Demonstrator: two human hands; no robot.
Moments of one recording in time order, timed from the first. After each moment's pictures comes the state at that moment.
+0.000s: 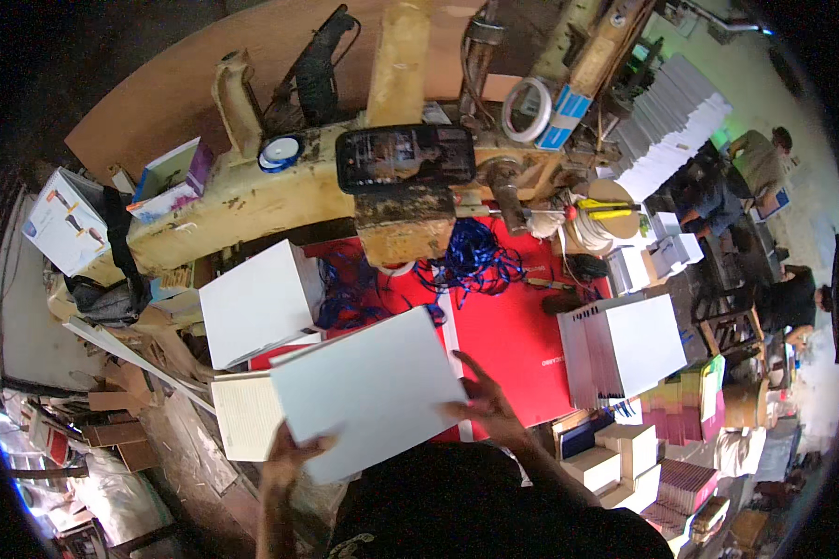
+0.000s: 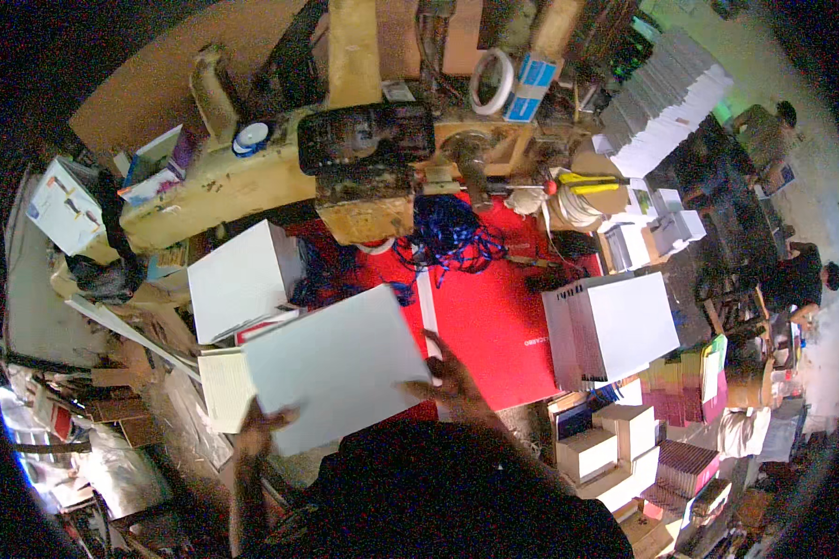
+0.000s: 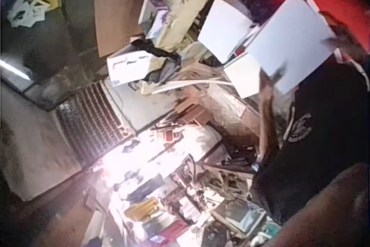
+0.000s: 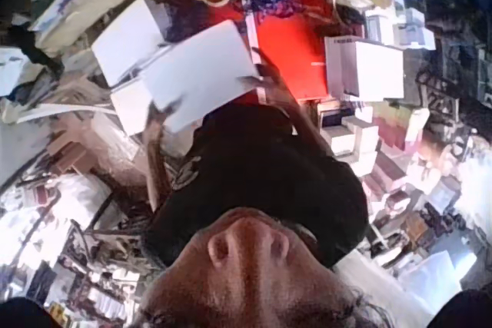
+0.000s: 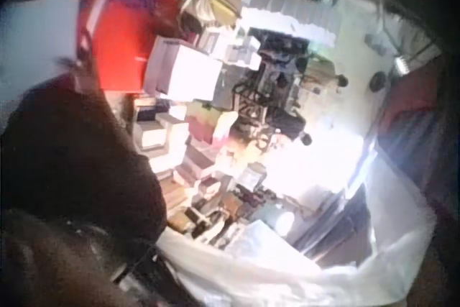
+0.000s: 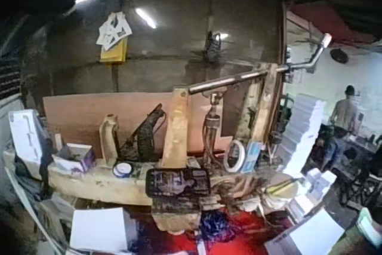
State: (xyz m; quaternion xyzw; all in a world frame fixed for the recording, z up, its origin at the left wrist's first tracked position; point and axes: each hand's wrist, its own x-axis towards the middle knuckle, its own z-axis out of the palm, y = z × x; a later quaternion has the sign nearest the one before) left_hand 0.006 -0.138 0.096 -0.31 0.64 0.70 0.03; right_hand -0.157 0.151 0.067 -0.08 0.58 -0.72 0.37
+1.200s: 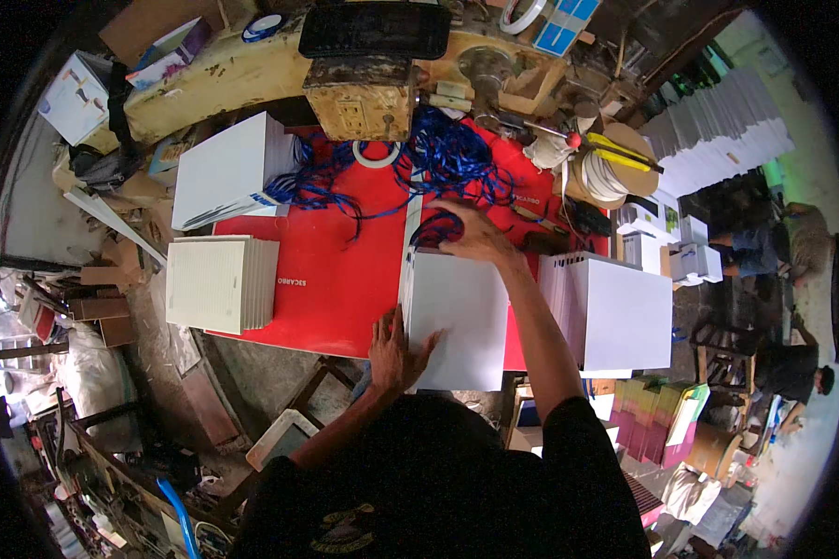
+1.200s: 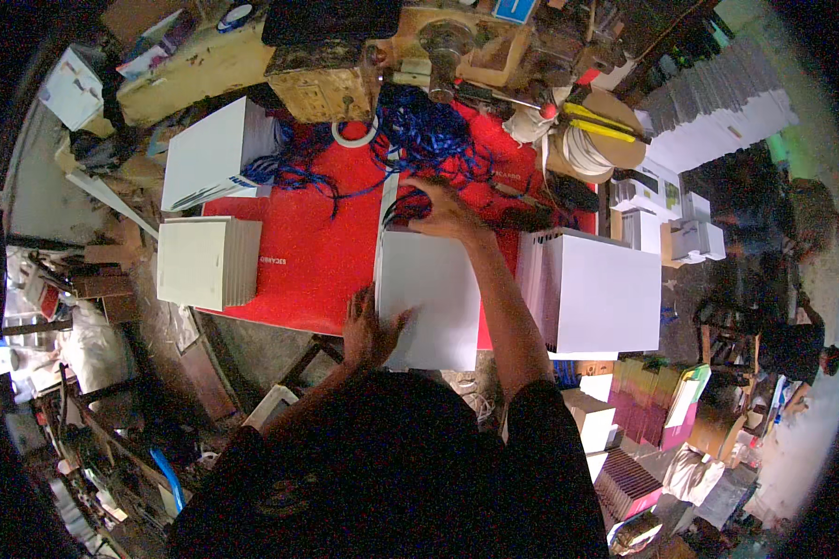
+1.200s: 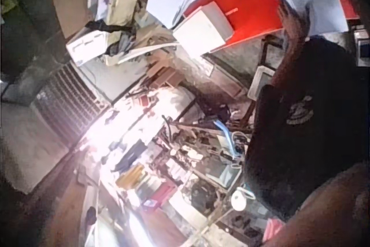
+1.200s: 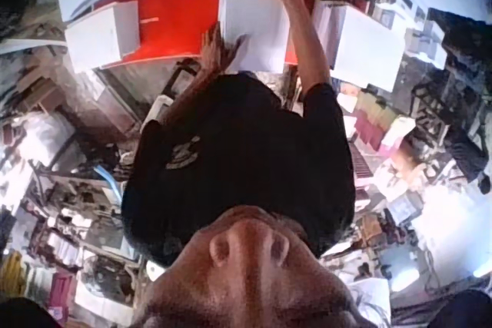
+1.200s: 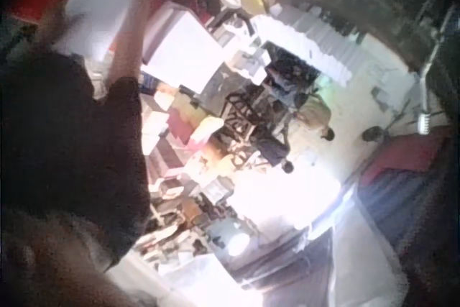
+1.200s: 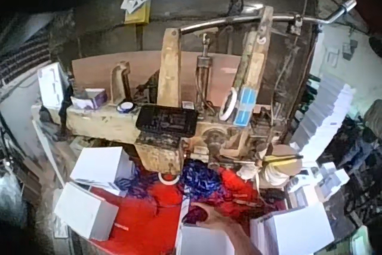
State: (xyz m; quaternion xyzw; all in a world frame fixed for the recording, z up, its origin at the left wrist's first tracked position) left_hand -0.067 0.139 -0.065 -0.24 0.91 0.32 -0.07; right_hand -0.343 0.192 -0.028 -0.45 0.78 -0.41 0.16
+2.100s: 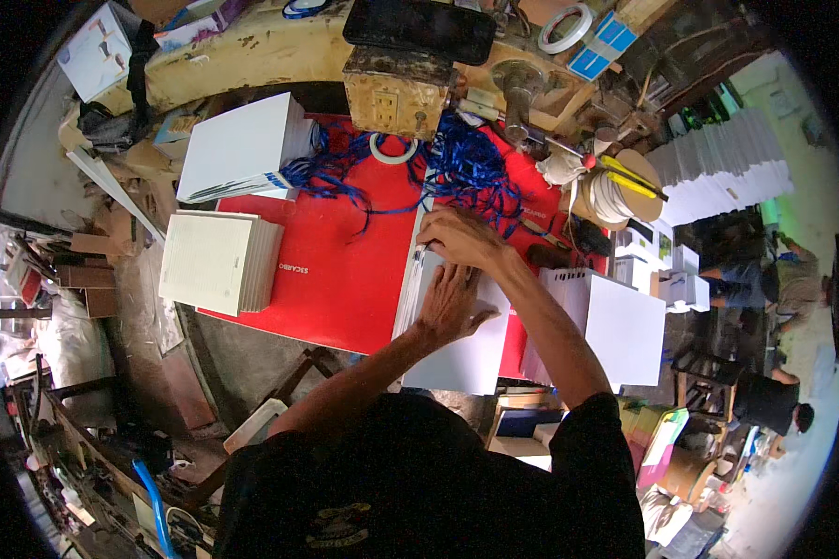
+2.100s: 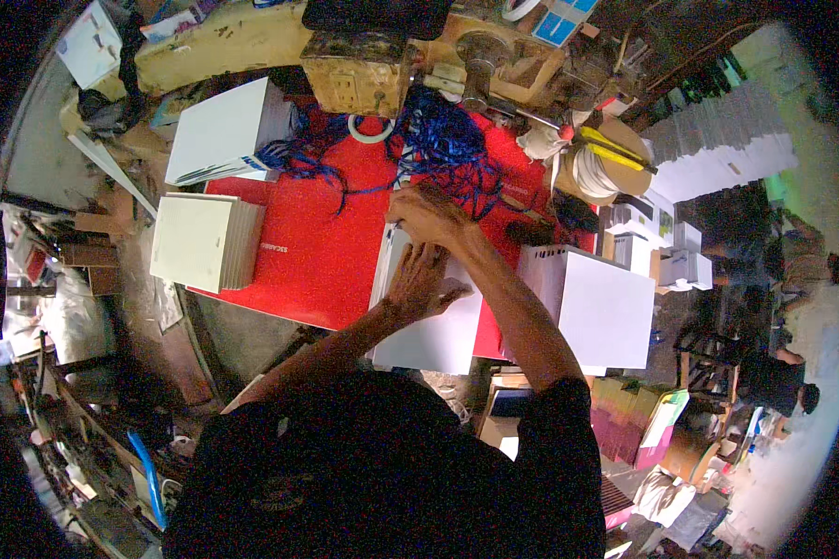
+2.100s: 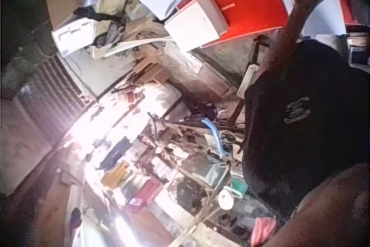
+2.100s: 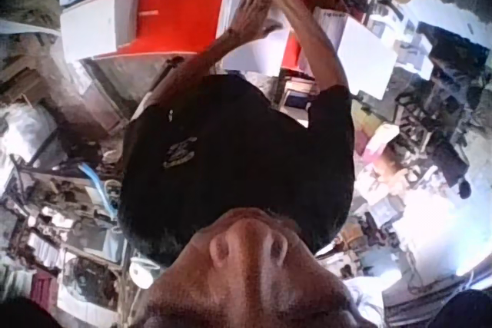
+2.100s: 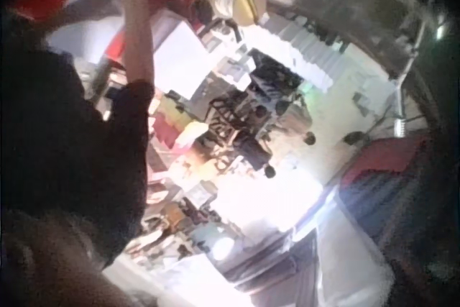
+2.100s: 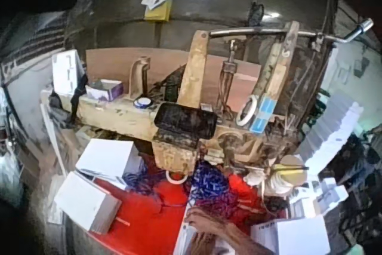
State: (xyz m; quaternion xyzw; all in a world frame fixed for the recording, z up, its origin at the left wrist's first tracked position) left_hand -0.175 0.146 -0.033 -0.02 0.95 0.28 -0.12; right_hand -0.329 0.152 0.006 -0.70 0.68 -0.18 0.14
